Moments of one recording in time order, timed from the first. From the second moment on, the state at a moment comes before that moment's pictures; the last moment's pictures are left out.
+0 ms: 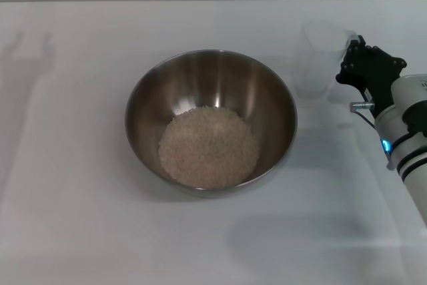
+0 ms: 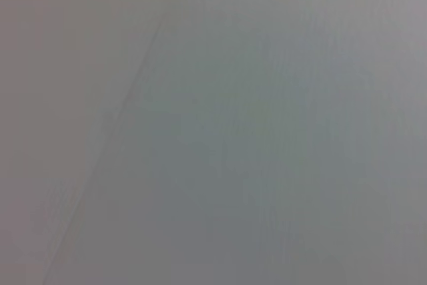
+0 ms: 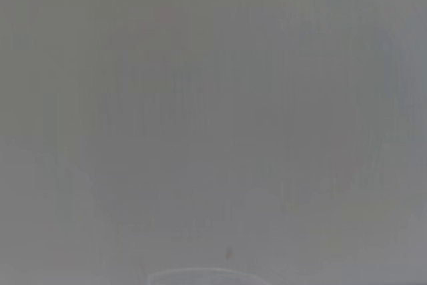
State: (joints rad) left arm -0.32 -2.03 -1.58 -0.50 2.89 1.38 -0.46; right arm 0.40 2.09 0.65 0.53 -1.87 -0.92 -0.21
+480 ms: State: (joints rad) left arm -0.31 -2.03 -1.58 -0.51 2.89 1.39 -0.46; right arm 0.40 2.09 0.65 0.51 -1.87 -0.88 -0.21
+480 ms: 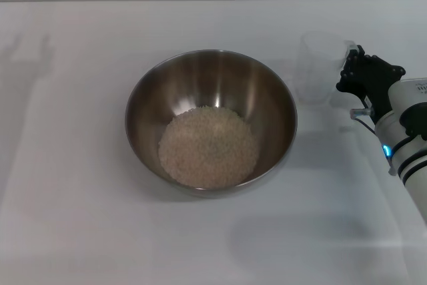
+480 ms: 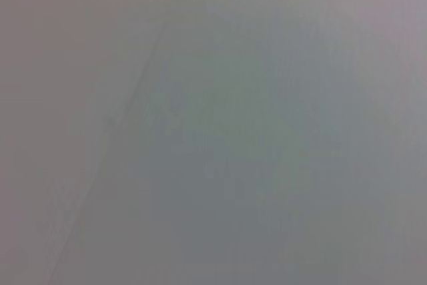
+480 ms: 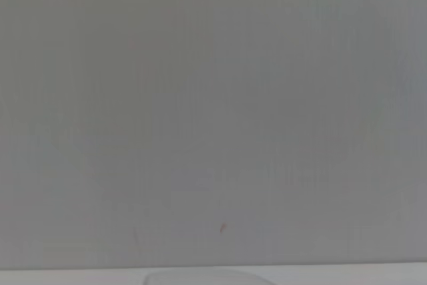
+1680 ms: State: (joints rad) left arm -0.29 -2.03 -1.58 -0.53 2.89 1.39 -0.46; right arm 0.46 2.09 0.61 0.45 -1.88 -0.82 -0.20
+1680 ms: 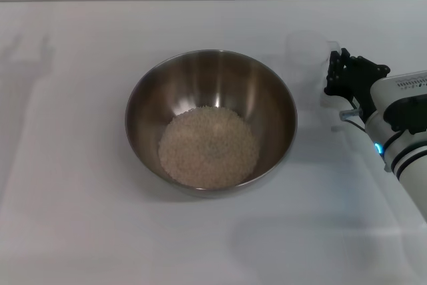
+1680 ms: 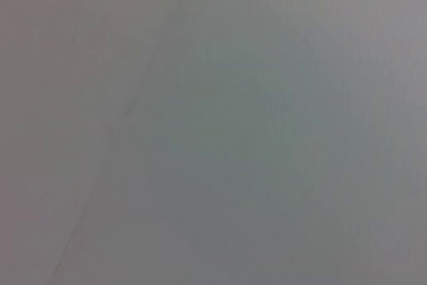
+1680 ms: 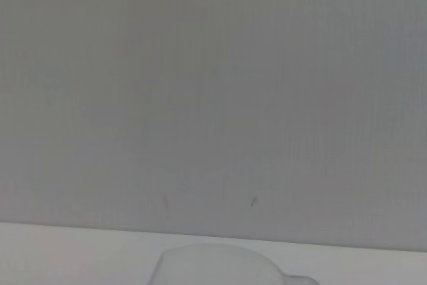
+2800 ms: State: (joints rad) left arm -0.22 -2.05 -1.58 -0.52 2.89 1.38 -0.41; right arm 0.37 2.08 0.46 0.41 -1.87 -1.40 -0.16
